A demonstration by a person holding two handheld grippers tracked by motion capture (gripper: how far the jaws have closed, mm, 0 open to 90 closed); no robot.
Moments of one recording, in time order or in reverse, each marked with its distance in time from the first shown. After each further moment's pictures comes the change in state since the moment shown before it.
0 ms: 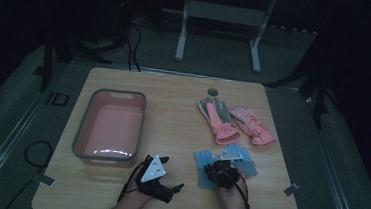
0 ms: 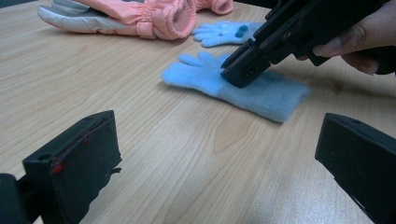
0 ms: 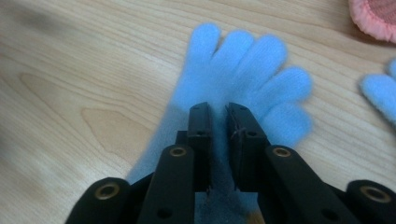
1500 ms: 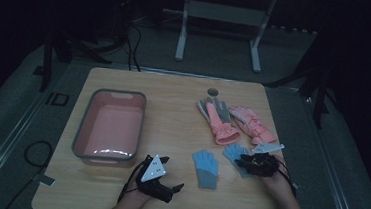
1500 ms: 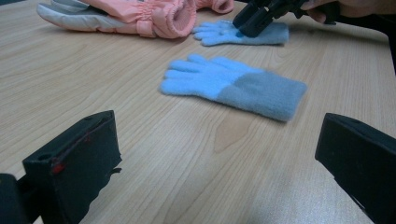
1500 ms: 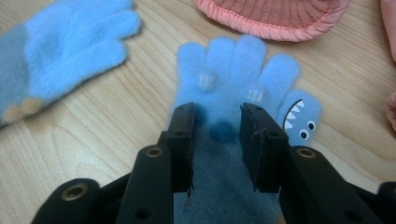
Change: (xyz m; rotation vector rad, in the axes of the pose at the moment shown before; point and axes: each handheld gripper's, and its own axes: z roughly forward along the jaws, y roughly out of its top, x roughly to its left) left arm 0.001 0.000 0.000 0.003 -0.002 -0.006; right arm -0.143 -0.019 -0.019 -0.045 0.153 -0.213
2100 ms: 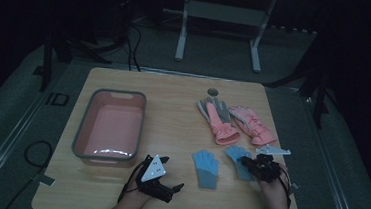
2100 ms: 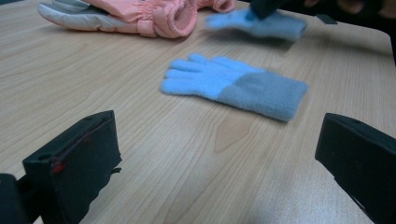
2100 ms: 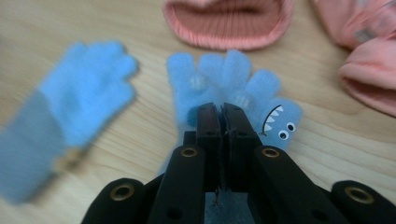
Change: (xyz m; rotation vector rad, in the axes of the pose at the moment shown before) left arm 0.000 0.000 0.000 0.002 0.004 -0.001; right arm 0.035 0.010 -0.027 -0.050 -0.166 0.241
